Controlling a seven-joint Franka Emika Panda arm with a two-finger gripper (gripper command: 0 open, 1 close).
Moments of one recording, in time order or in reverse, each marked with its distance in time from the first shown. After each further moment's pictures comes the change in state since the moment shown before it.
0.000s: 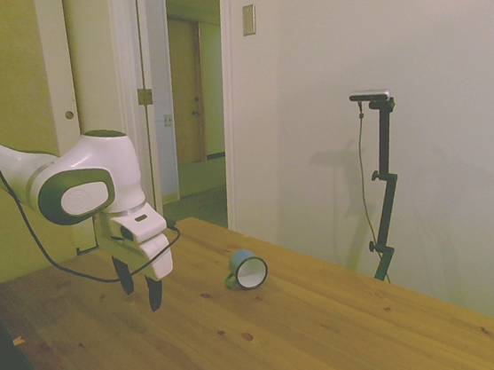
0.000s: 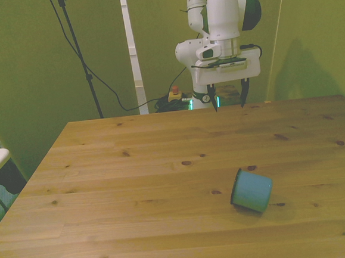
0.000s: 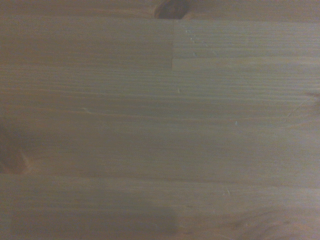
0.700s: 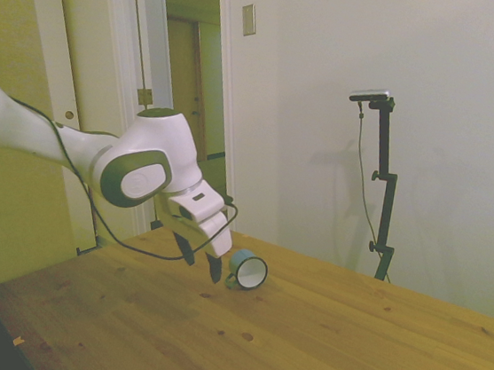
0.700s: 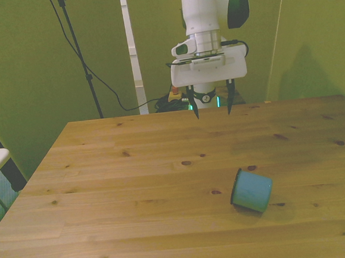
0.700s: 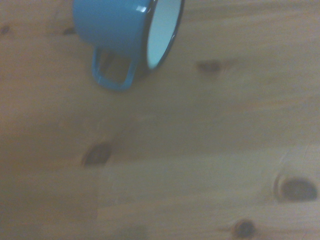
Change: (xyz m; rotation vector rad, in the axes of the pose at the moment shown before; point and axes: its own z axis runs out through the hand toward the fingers) arm 0.126 -0.010 -0.037 0.137 0.108 0.162
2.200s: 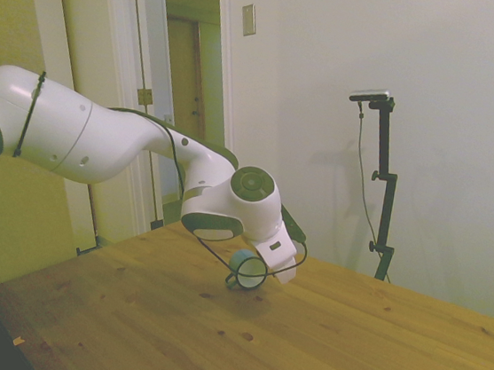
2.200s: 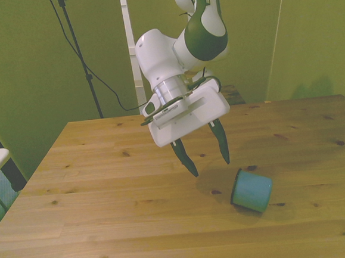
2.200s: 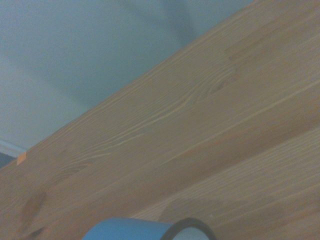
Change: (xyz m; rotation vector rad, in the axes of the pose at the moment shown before) arm 0.113 -0.032 0.116 0.448 -0.149 0.301
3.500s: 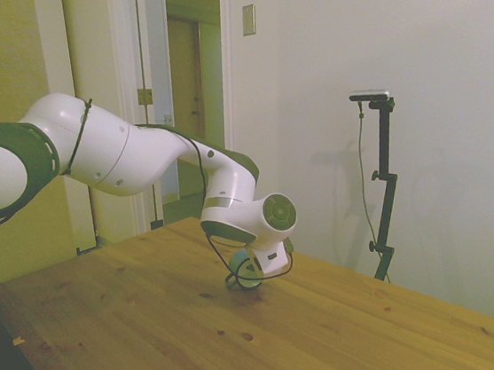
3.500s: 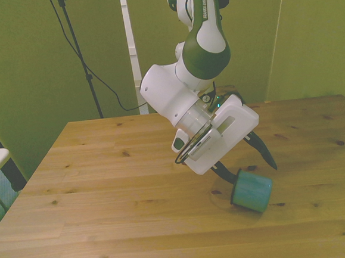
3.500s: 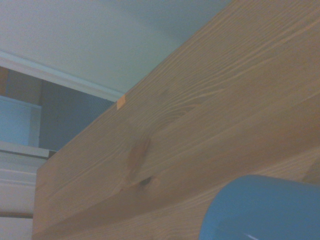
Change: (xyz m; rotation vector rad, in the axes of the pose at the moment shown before) arm -0.019 -0.019 0.061 0.069 -0.346 0.047
